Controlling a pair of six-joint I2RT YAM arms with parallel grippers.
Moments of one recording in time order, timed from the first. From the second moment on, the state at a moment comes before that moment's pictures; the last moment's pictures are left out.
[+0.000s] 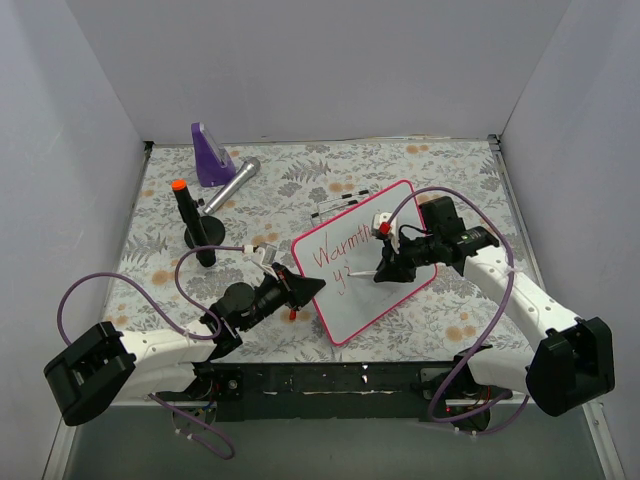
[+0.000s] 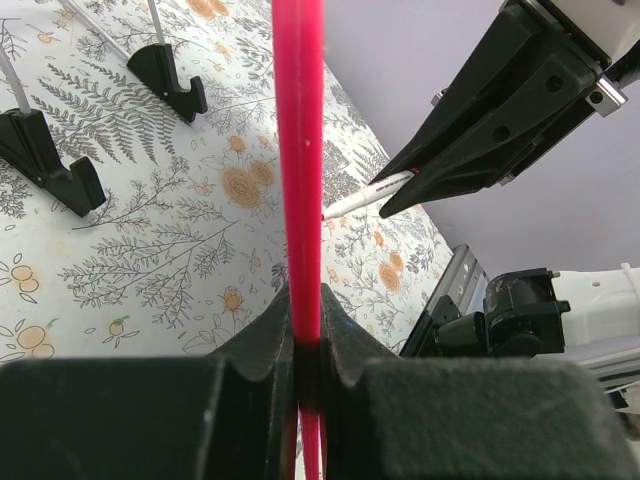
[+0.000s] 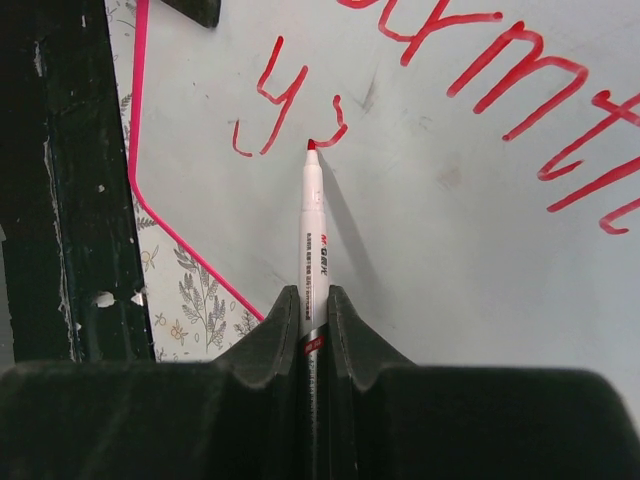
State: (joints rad) left arm -0.91 1.06 0.18 0.89 -0.02 -0.75; right arm 0.42 1.20 0.90 -0.67 -0.83 -0.66
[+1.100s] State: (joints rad) left arm -0.91 1.07 0.18 0.91 -0.01 -0.75; right arm 0.40 1.20 0.95 -0.65 -0.85 -0.62
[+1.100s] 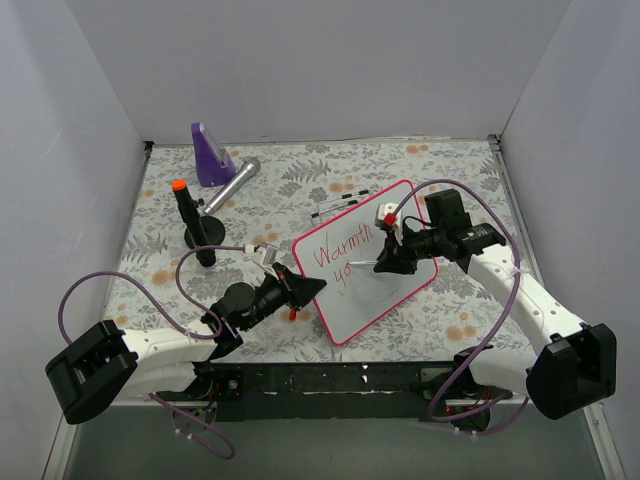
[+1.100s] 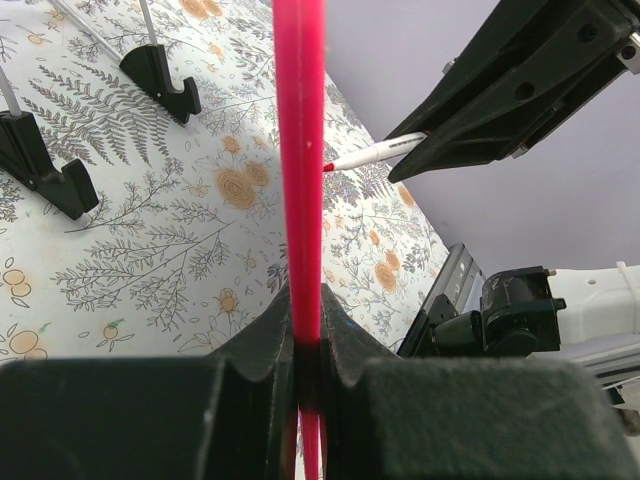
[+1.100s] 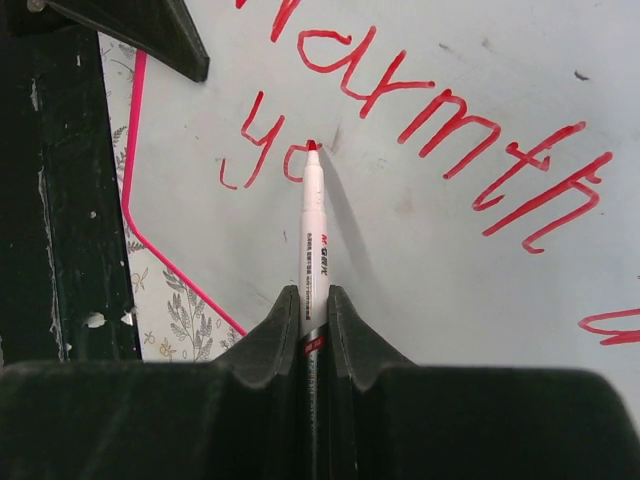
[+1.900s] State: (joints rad) left arm -0.91 1.07 0.18 0.91 0.00 -0.75; right arm 0.34 1.20 0.94 -0.65 -0.87 -0.64
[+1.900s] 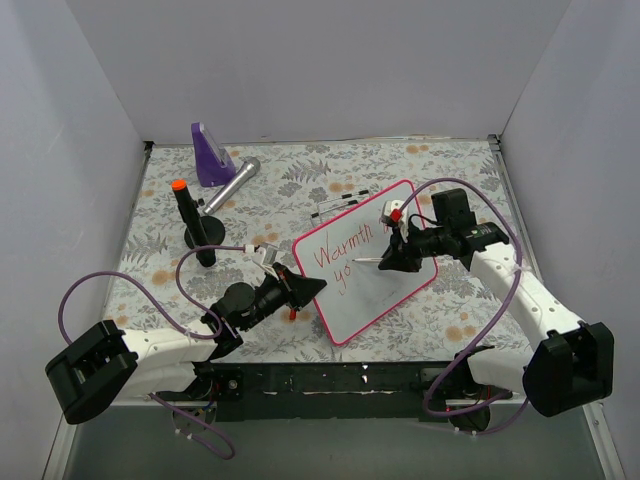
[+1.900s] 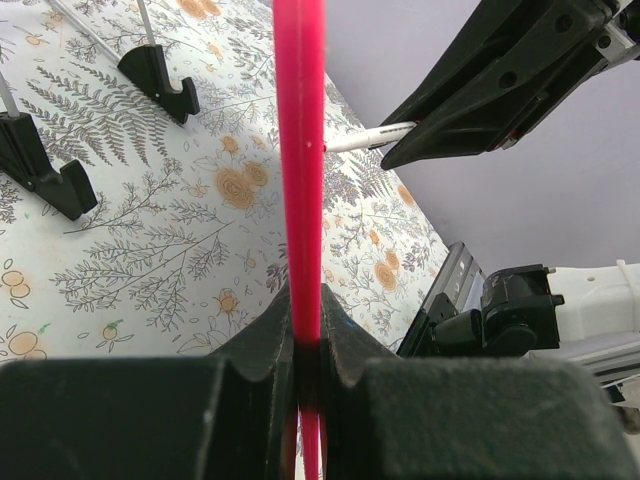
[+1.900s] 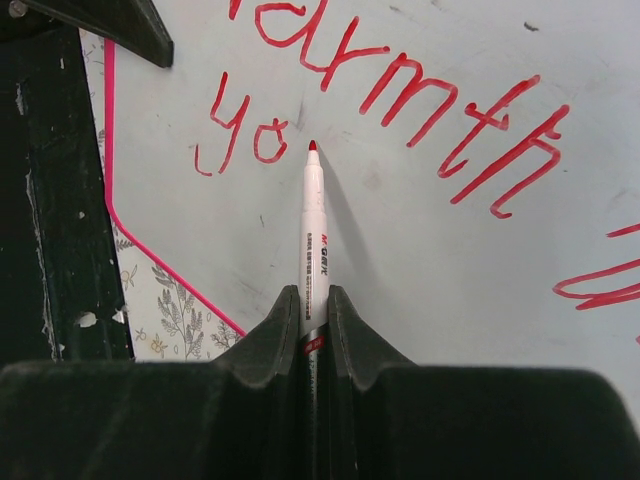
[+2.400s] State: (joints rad) left arm -0.91 1.07 0.18 0.91 0.00 -0.75; right arm 0.34 1.20 0.89 -0.66 -0.88 -0.65
